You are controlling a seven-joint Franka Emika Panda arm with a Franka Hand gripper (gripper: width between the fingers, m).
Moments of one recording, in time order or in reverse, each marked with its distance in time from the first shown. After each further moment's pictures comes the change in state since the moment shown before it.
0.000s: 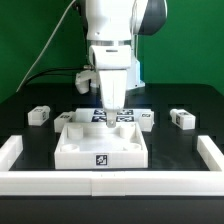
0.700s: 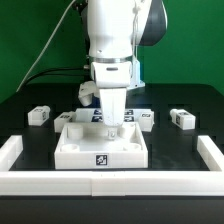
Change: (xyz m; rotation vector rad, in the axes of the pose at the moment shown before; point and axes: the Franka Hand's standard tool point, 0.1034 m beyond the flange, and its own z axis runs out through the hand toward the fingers) arm 0.005 -0.009 0.018 0.043 0.010 0.056
